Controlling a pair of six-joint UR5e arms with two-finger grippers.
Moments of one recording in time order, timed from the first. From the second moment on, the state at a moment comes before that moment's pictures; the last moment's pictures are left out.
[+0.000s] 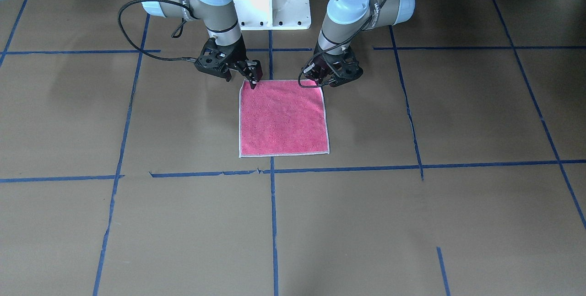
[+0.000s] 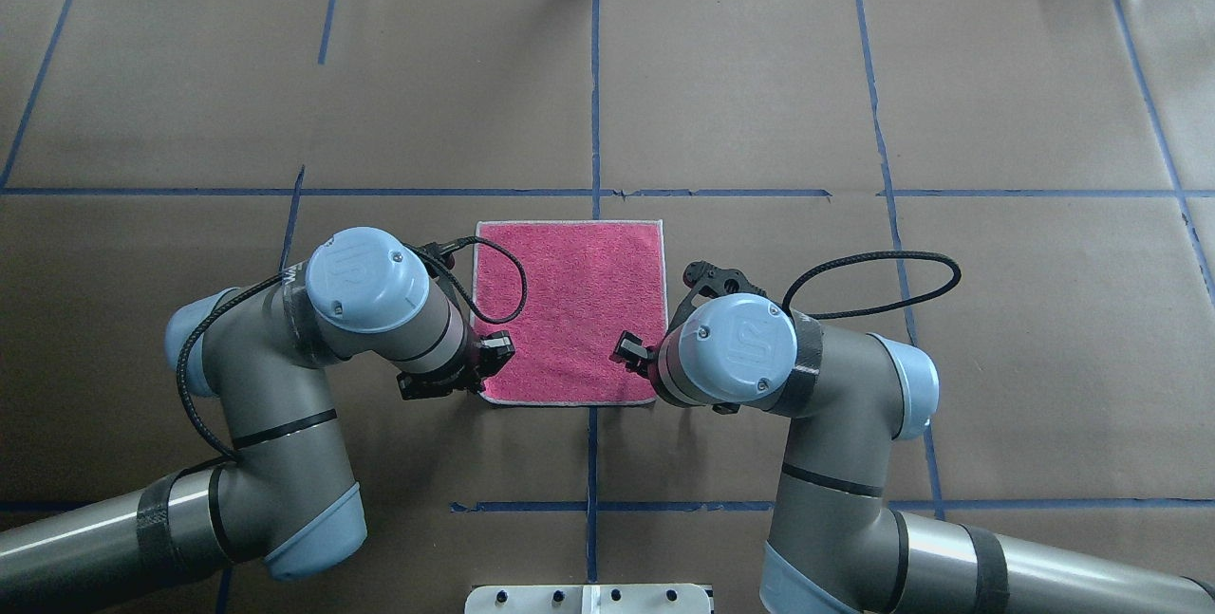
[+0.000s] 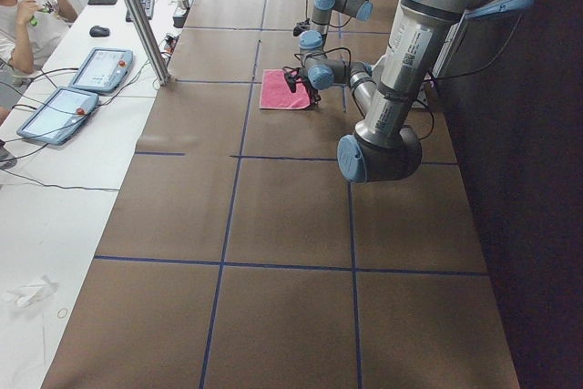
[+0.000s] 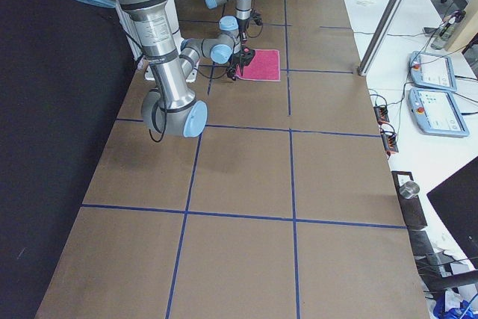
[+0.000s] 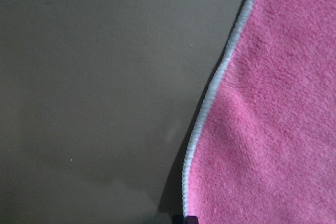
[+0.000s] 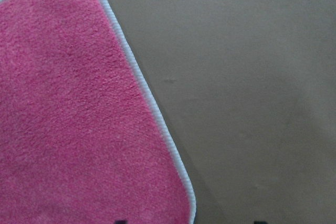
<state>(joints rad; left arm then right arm) -0.44 -2.07 -1.74 -1.73 -1.94 -1.68 0.33 -1.04 1.74 -1.40 1.70 1.80</state>
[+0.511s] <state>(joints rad) -0.44 -2.07 -1.74 -1.73 -1.94 -1.68 0.33 -1.04 1.73 -1.41 1.70 1.80</state>
